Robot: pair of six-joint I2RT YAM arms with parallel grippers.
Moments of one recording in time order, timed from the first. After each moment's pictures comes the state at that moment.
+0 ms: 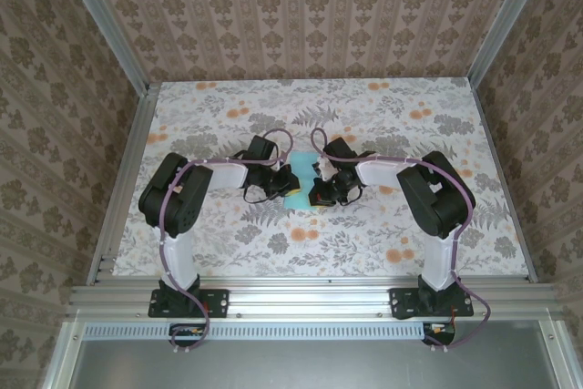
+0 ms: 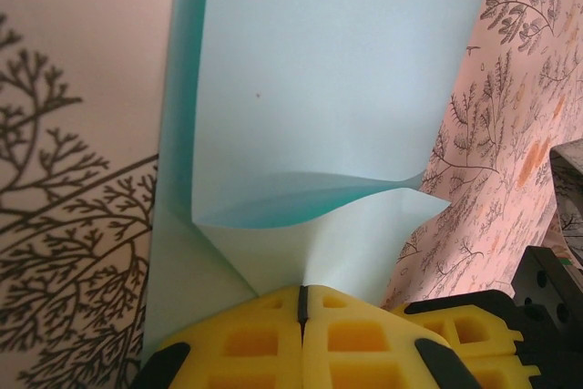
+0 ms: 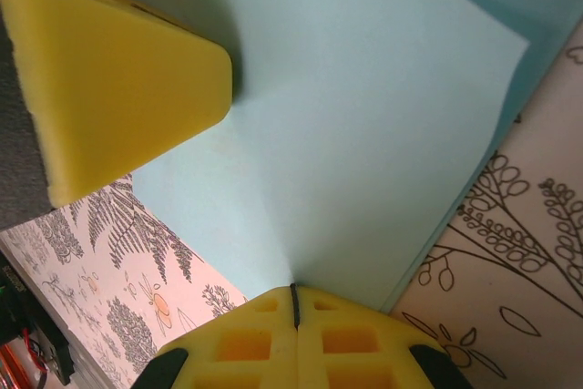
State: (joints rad) left arm -0.55 1.93 1.00 -0.09 0.60 -0.83; right arm 0.52 1.93 1.09 -0.41 -0.55 0.45
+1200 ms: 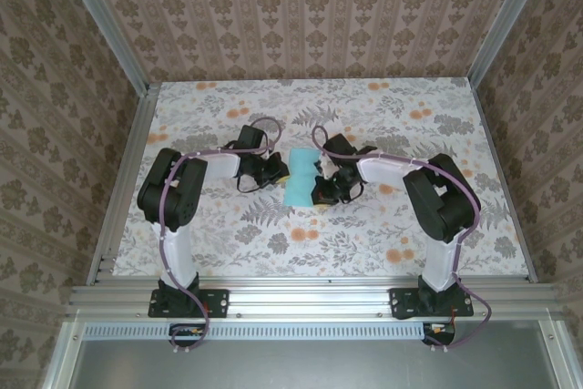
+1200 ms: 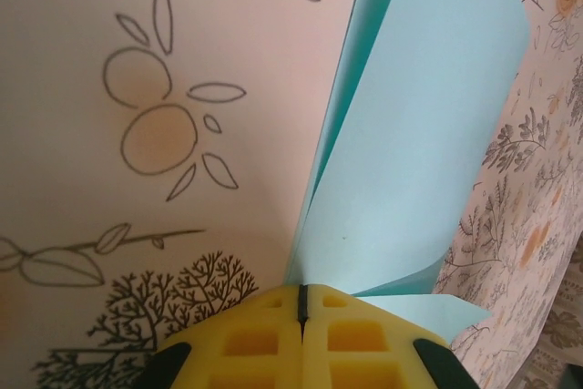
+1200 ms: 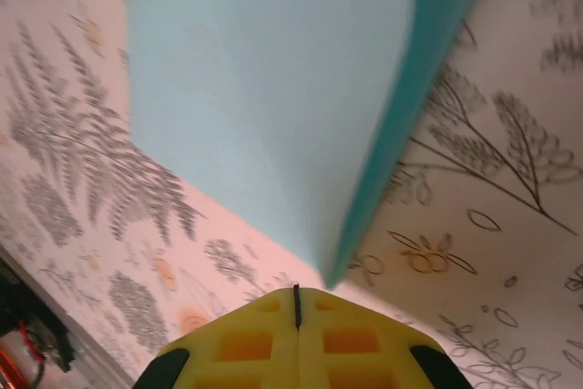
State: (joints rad) left arm -0.46 1.96 1.08 -0.13 0.55 -0.79; right arm 0.52 1.88 1.16 -0.54 -0.52 0.47
